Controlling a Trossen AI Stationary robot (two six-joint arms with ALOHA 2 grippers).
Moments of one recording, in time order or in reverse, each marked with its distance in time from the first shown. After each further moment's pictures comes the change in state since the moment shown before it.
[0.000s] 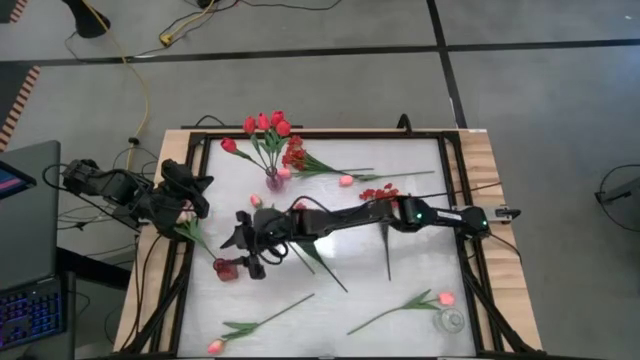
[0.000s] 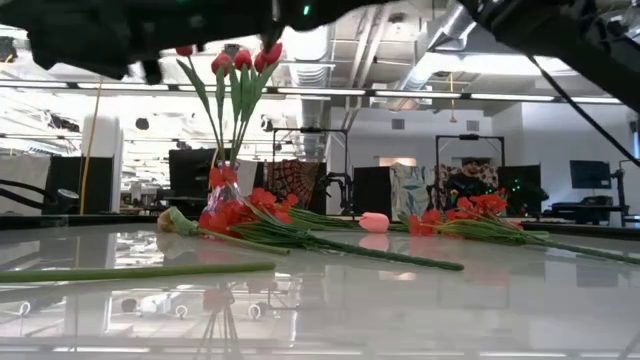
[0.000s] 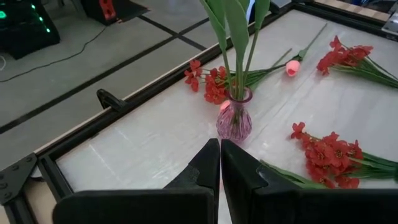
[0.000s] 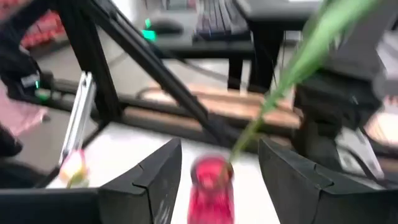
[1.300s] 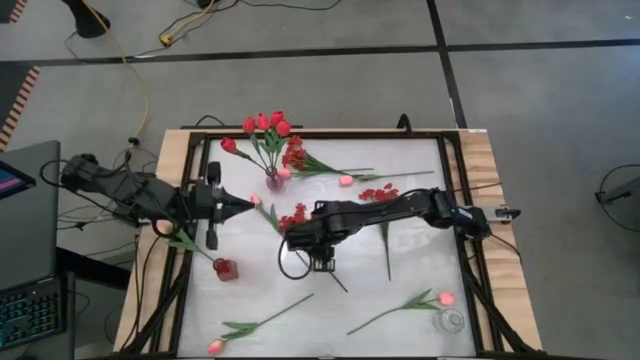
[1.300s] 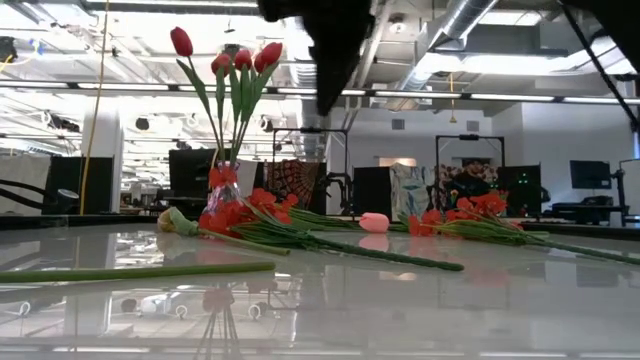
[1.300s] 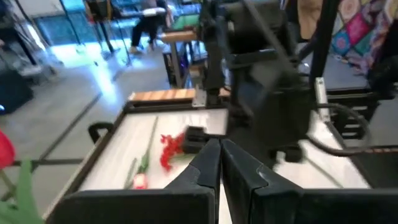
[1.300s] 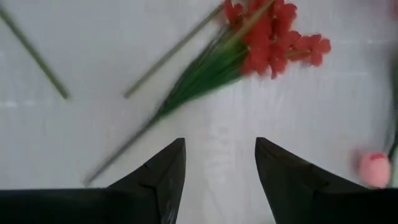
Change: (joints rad) left arm 0.002 0.334 0.250 0.806 0.445 0.845; right arm 0.073 -0.300 -0.060 -1.392 0.397 0.214
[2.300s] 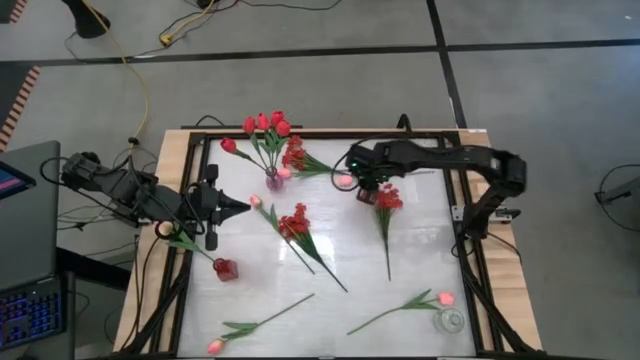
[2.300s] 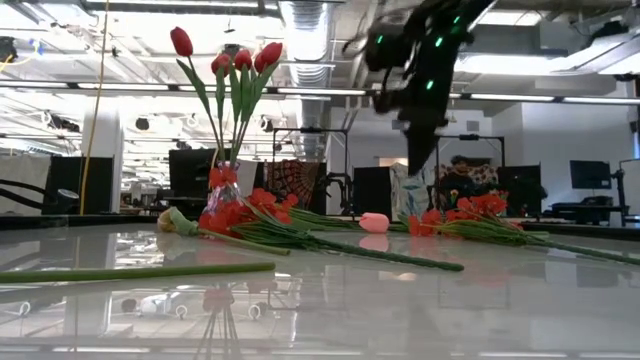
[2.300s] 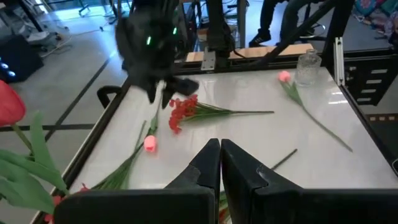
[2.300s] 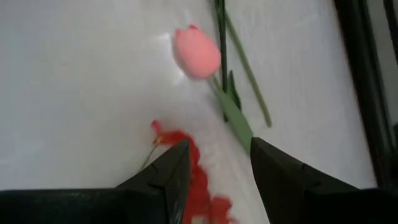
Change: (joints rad) left arm -0.032 0.020 0.043 -0.213 -0.063 -0.089; right arm -0.484 -0.575 -0.994 0.536 0.062 -0.142
